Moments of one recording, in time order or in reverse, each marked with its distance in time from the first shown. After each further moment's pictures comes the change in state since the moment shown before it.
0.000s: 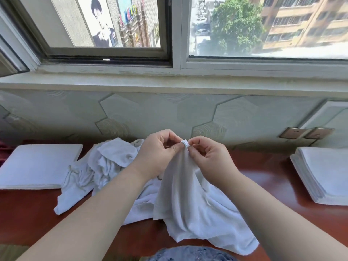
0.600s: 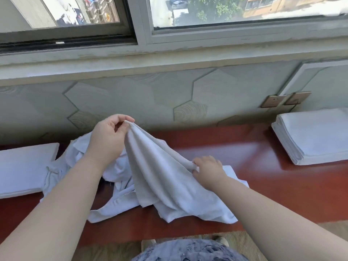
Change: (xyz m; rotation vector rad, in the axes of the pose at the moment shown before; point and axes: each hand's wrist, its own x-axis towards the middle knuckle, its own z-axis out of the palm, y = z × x) left_hand 0.020 -0.037 -0.039 0.271 0.194 -0.052; right_hand -0.041 0.182 -0.017 -0.961 -0.253 0.357
